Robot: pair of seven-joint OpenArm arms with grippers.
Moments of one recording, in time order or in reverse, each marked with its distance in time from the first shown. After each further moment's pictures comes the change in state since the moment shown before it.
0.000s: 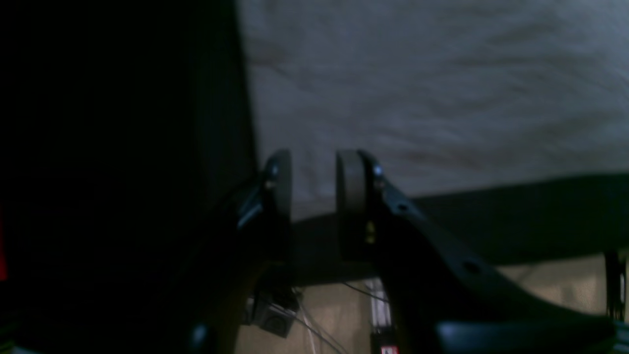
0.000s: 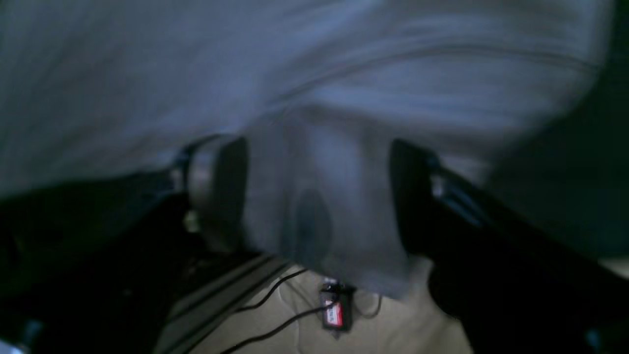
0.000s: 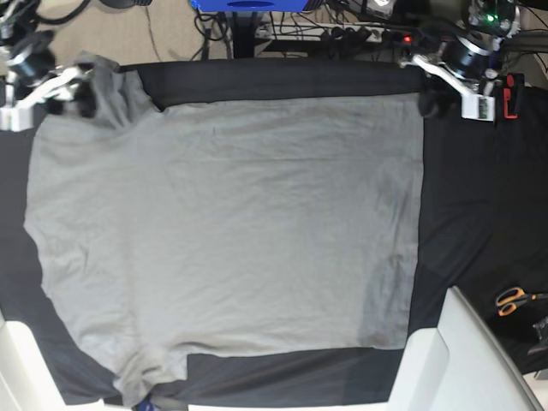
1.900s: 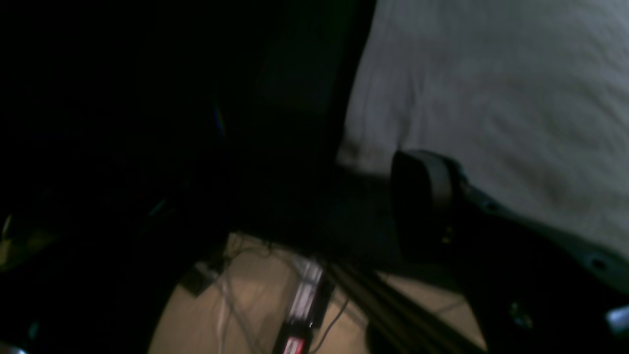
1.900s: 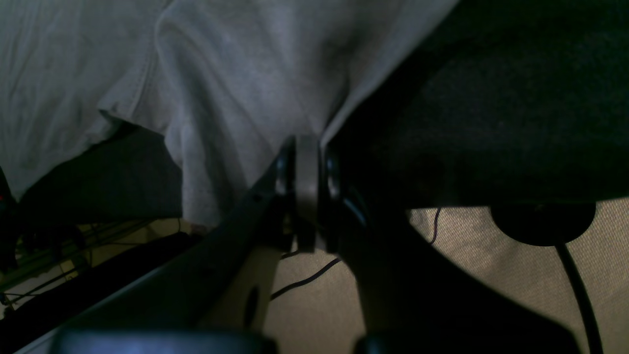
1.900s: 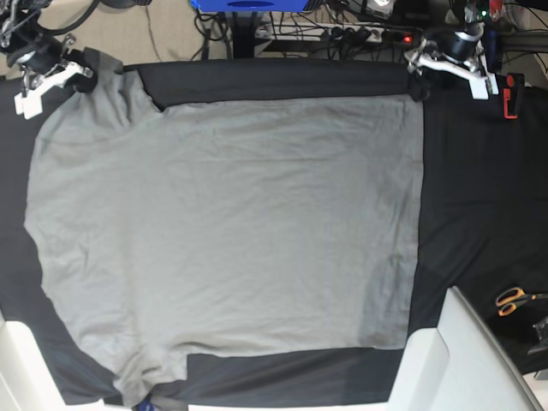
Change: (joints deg) left arm -6.2 5.2 -3.1 -16.9 -13.2 -0.1 -0.1; right arm 6.3 1.5 3.0 -15.6 2.5 0.3 -11.2
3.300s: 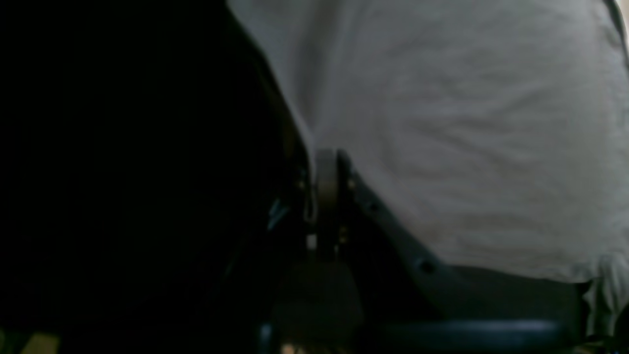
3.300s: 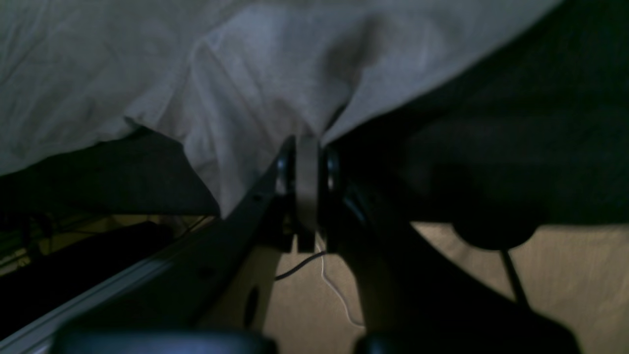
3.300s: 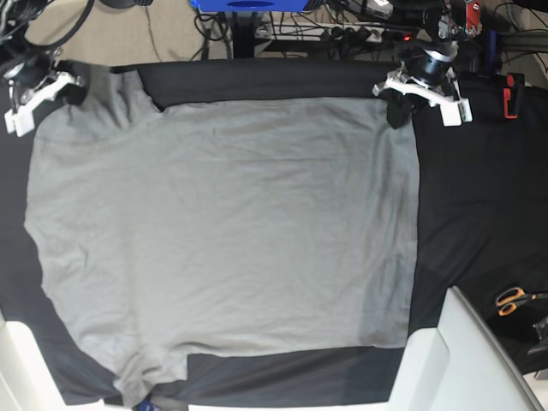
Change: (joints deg) left arm -1.5 3.6 6.6 9.2 -0.1 0.6 -0.1; right arm 1.3 0.8 -0.1 8.3 -0.2 -0.1 -6.5
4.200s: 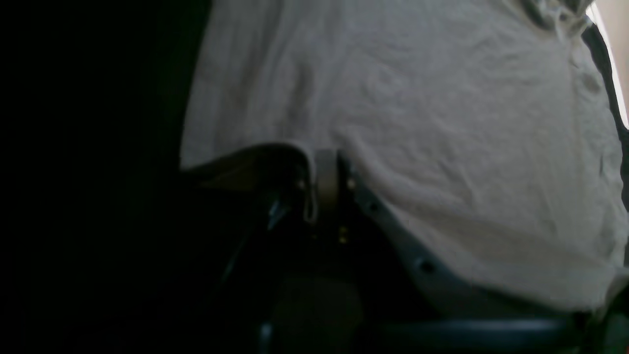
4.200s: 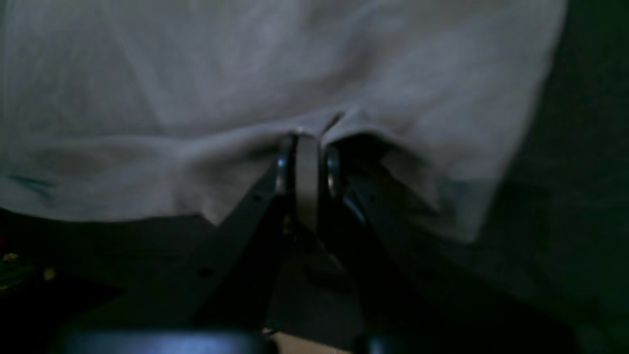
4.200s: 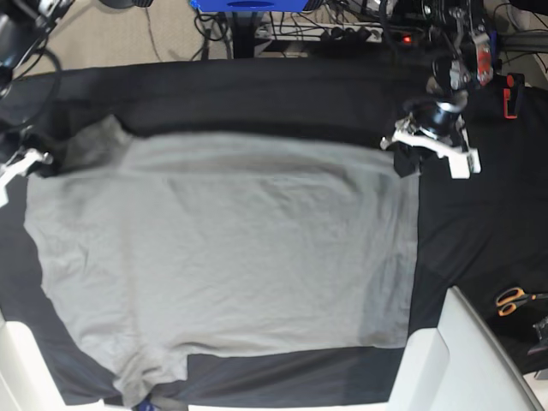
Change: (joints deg) left arm -11.3 0.1 -1.9 1.6 0.1 3.7 10.8; right arm 19.0 9.6 -0.2 -13.9 -0.3 0.1 -4.0
